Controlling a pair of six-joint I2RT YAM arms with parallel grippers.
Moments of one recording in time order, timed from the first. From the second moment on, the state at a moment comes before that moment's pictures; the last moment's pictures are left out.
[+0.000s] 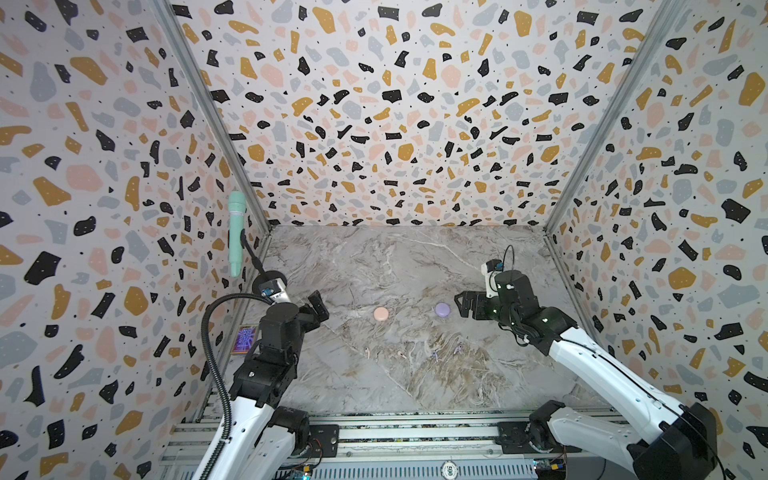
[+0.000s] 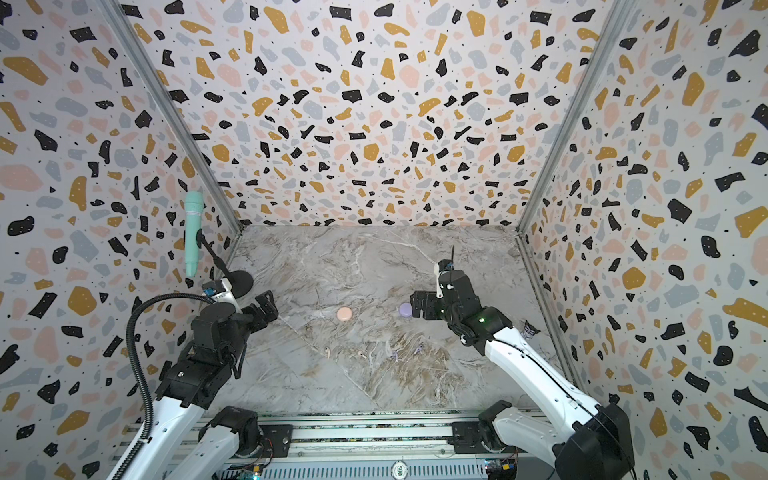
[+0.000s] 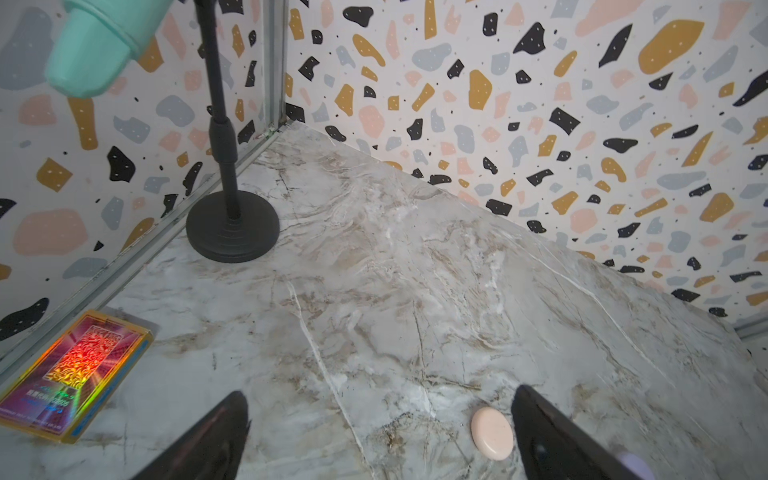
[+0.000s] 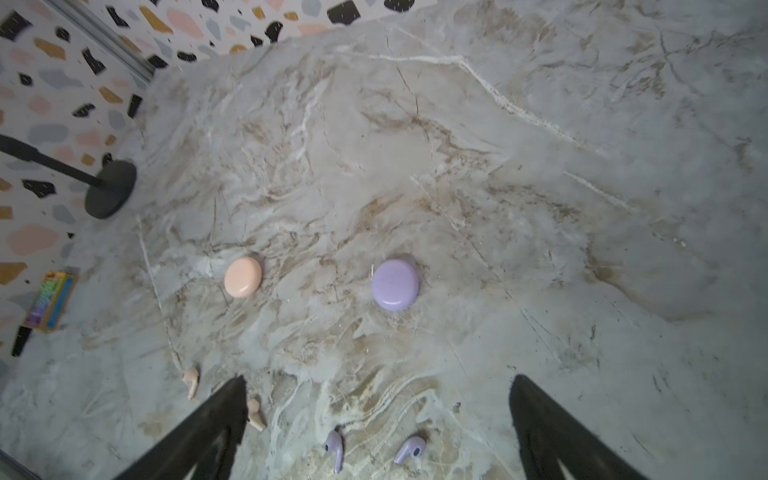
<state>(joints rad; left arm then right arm) -0.25 0.64 0.64 -0.45 -0.30 -0.48 0.56 1.09 0.88 -0.50 0.03 0.43</state>
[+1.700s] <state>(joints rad) -0.28 0.68 0.66 -0.49 -0.40 -0.47 0.98 2.13 1.76 -0.79 0.13 0.52</state>
